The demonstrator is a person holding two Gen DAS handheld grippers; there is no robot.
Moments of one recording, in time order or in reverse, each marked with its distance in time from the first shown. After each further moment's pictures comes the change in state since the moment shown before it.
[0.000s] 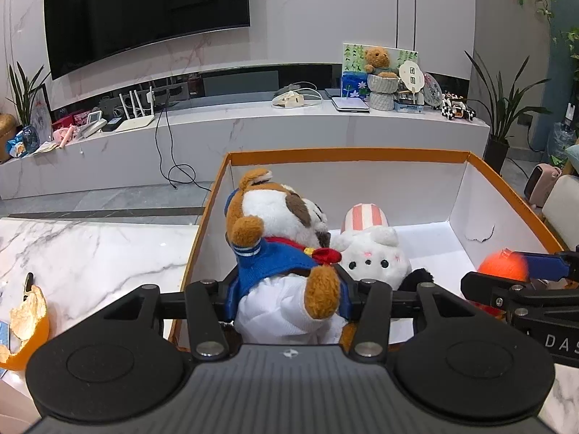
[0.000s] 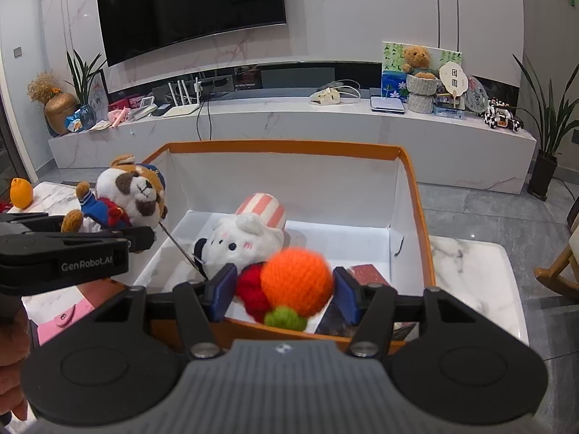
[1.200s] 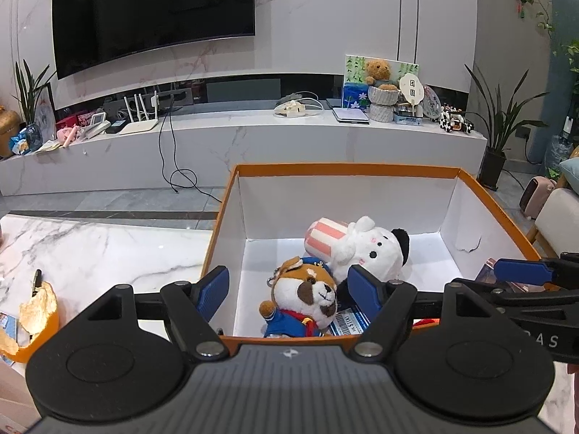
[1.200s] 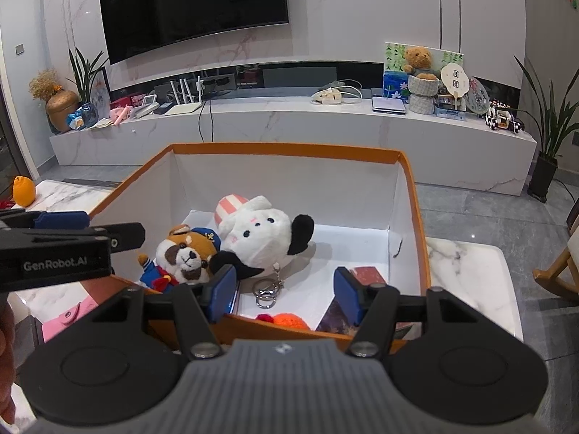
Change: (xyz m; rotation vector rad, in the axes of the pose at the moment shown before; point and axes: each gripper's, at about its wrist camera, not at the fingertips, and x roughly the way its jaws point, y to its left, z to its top) left arm -0.027 0.004 0.003 -0.026 -0.024 -0.007; right arm -0.008 0.004 0.002 -0.008 0.004 0.003
